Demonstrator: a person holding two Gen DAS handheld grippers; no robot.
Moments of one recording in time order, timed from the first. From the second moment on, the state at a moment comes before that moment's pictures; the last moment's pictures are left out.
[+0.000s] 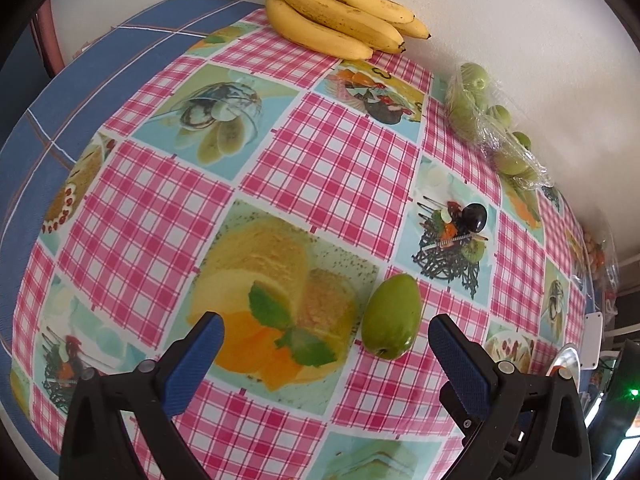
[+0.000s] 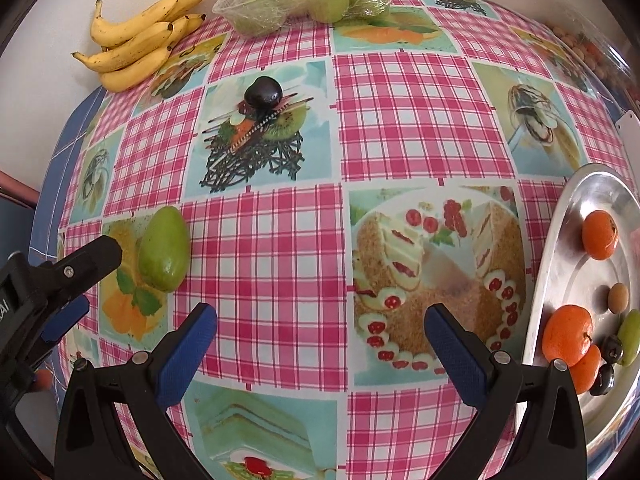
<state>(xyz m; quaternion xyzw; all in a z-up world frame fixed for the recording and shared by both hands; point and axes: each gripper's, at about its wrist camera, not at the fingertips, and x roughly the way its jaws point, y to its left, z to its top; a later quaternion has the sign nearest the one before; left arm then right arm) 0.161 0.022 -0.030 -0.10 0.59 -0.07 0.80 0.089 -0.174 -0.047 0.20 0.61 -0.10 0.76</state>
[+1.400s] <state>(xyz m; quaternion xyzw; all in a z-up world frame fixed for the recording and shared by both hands) 0.182 -0.014 -0.056 -0.14 0.59 -0.13 0.79 0.099 -0.192 -0.052 0.25 0.58 -0.10 0.77</state>
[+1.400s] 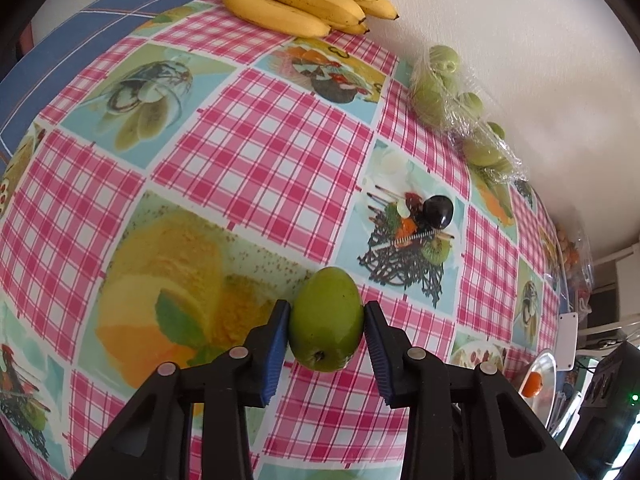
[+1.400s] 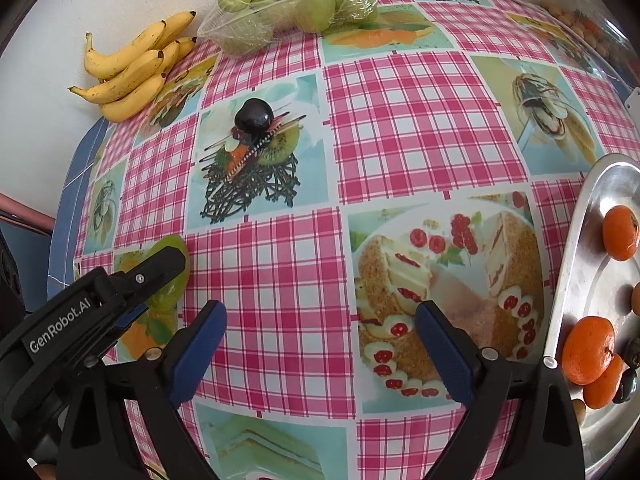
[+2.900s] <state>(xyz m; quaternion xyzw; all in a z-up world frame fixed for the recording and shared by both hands) 0.259 0.002 -0.044 -0.18 0.51 -0.16 0.82 0.224 -0.206 -0.046 0.24 0.55 -0.08 0.80</state>
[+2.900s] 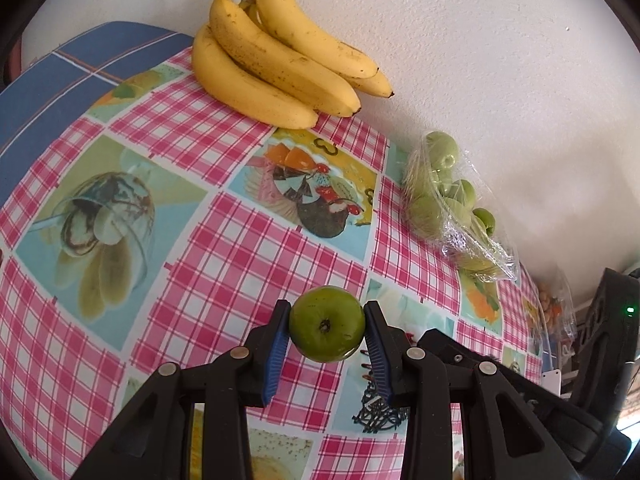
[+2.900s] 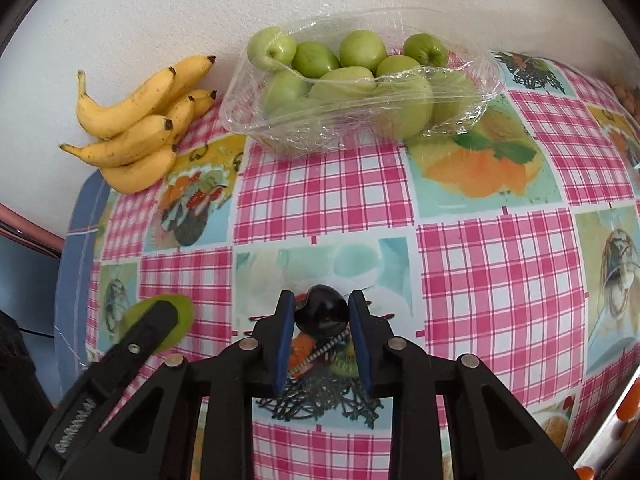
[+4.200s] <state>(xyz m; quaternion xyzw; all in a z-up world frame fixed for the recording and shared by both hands) 0.086 0.012 0.022 -0.17 0.54 -0.13 0.82 0.003 -0.163 0.028 0.22 0.54 -0.08 0.81</state>
